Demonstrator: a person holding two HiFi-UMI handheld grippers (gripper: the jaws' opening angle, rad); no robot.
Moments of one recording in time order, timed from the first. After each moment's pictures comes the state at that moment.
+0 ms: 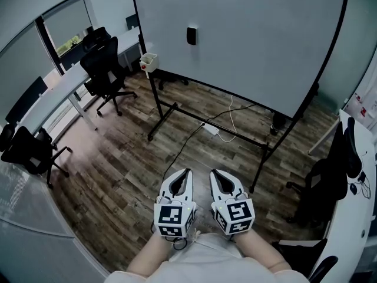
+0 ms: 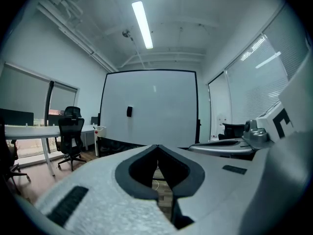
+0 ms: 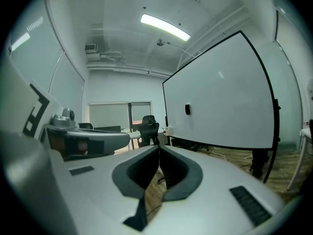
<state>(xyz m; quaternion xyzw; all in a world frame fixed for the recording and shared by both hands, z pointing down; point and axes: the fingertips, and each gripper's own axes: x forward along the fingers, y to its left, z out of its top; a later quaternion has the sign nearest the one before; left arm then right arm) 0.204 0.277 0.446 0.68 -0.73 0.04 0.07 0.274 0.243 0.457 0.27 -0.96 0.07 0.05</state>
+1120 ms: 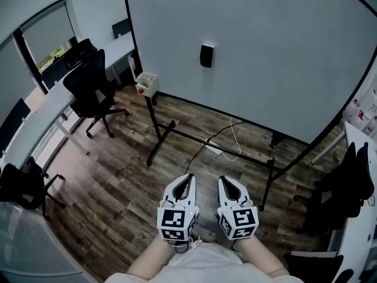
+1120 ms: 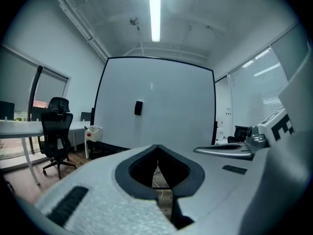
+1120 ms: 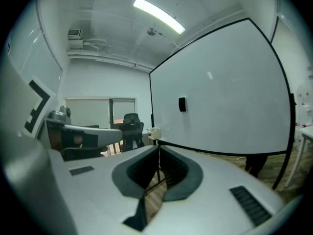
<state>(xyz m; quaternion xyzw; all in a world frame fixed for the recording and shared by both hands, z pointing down) 0.002 0.120 0.456 0.73 -0.68 0.03 0.08 0.094 0.089 0.473 0.37 -0.93 0.08 0.06</state>
